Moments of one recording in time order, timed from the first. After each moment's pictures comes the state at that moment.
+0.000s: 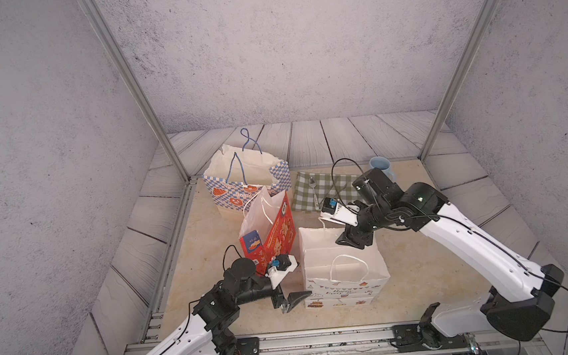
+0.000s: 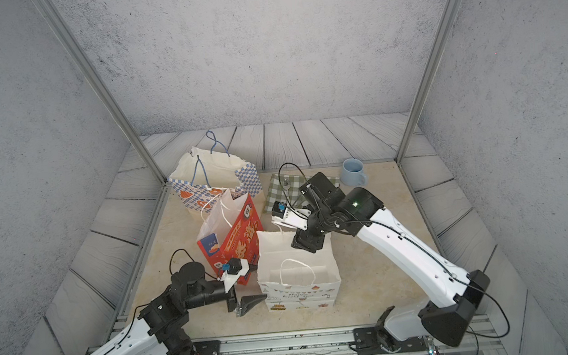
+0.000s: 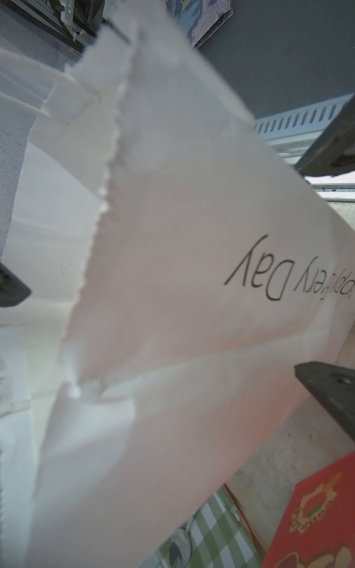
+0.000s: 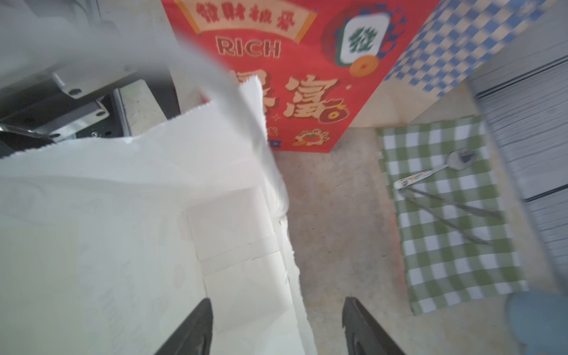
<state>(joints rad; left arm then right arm) -0.80 0.63 0.36 -0.07 0.52 0.07 0.75 1.33 1.60 -1.21 -0.21 -0.45</state>
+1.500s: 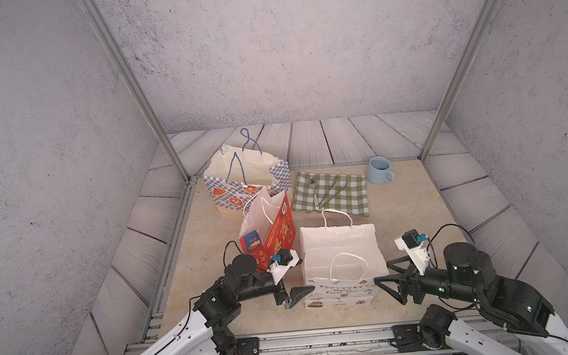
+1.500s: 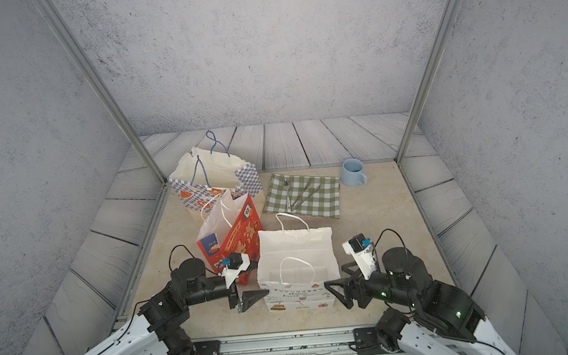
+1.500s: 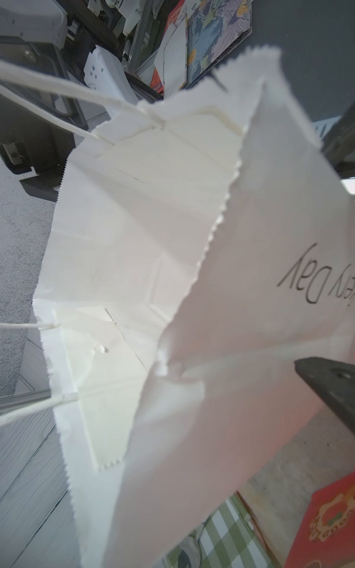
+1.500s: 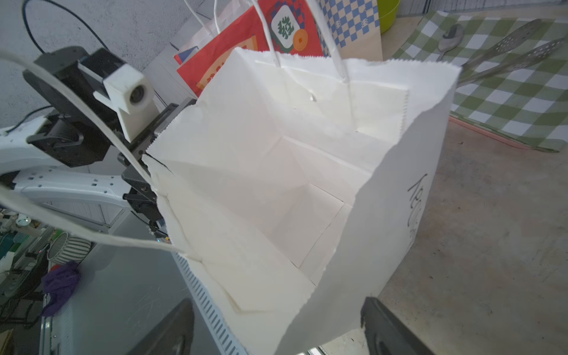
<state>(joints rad) -0.82 0.68 0.43 -0.05 0.52 0.02 0.75 0.44 0.85 -0.96 -0.30 0.33</state>
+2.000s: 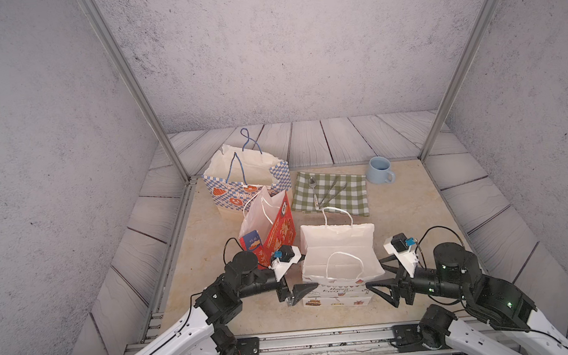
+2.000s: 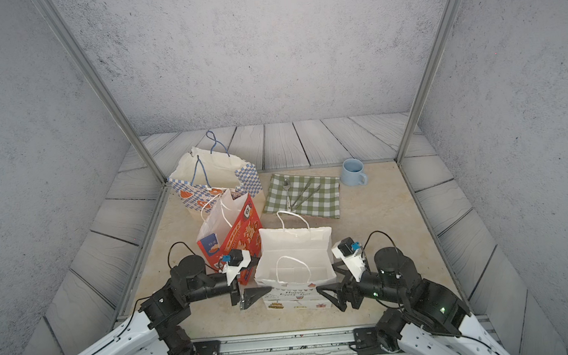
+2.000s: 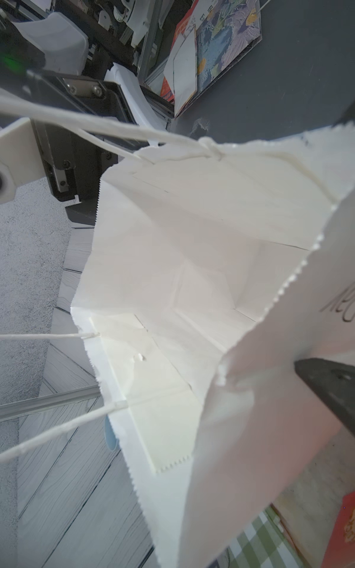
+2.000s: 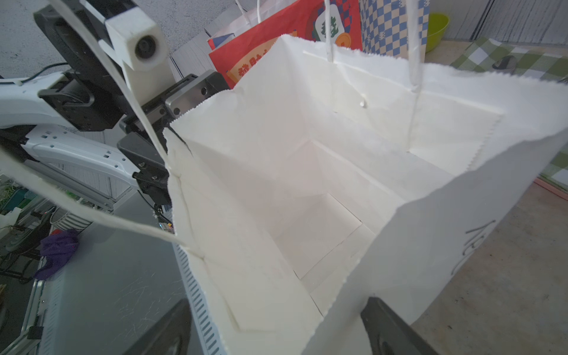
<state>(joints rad) -0.84 0.71 0.47 0.01 0.52 0.01 0.75 0.43 0.76 -0.82 -0.38 0.23</state>
